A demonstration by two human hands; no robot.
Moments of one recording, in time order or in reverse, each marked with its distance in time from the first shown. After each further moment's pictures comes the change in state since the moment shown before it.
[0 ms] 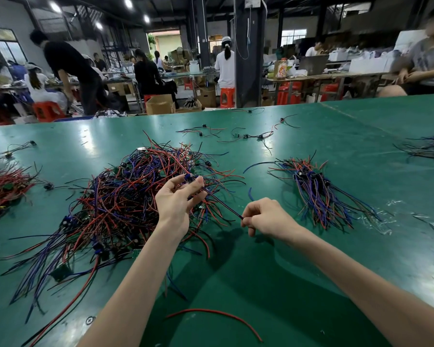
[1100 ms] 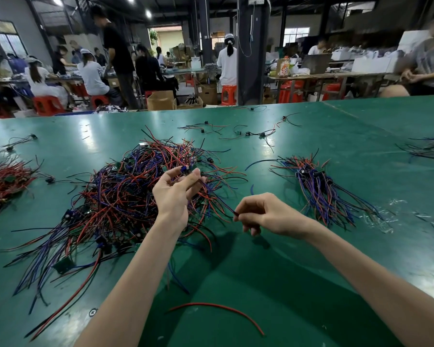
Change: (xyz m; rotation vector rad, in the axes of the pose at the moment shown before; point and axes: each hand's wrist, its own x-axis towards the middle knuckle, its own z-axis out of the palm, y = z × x) left_hand 0.004 0.004 -0.001 -0.074 -0.025 0.092; right_hand -0.008 -0.002 -0.010 0.281 -0.248 -0.278
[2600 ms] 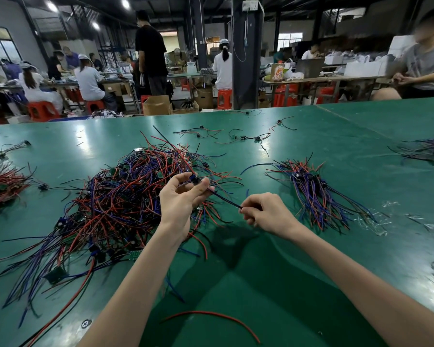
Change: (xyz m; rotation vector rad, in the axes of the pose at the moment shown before) left_hand -0.009 -0.011 0.007 0.106 -0.174 0.037; right_hand 0.017 0.019 -0.004 -0.191 0.340 0.072
